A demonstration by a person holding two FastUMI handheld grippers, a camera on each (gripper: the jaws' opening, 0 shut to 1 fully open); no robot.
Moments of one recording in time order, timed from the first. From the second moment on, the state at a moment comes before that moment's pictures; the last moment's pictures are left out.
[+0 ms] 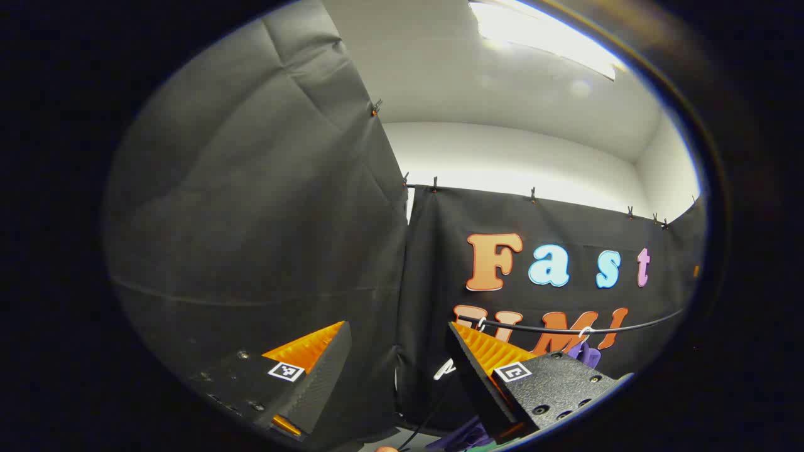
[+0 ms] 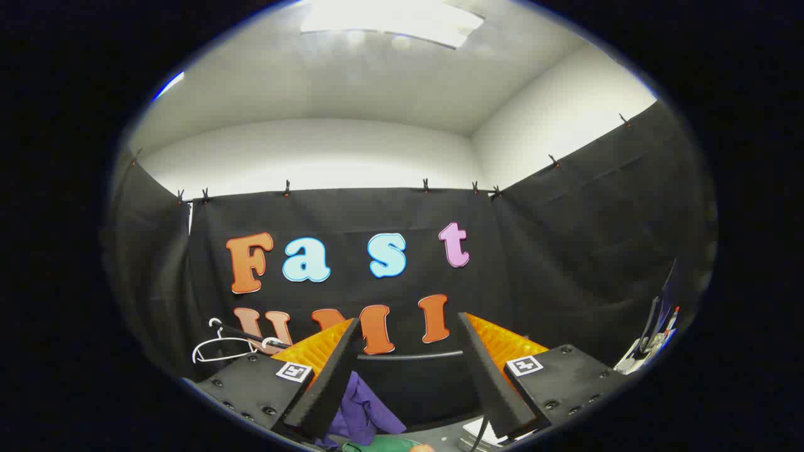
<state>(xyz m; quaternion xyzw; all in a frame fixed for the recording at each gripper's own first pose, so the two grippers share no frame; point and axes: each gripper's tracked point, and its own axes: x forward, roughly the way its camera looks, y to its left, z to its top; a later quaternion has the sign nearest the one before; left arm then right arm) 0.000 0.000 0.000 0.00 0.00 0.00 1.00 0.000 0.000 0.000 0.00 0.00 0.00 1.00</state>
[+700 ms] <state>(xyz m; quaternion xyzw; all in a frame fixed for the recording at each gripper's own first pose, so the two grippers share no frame) 0.069 -0.005 -0.019 0.01 0.04 -0.03 1.00 0.037 0.018 -0.045 -0.03 0.05 -0.02 1.00</state>
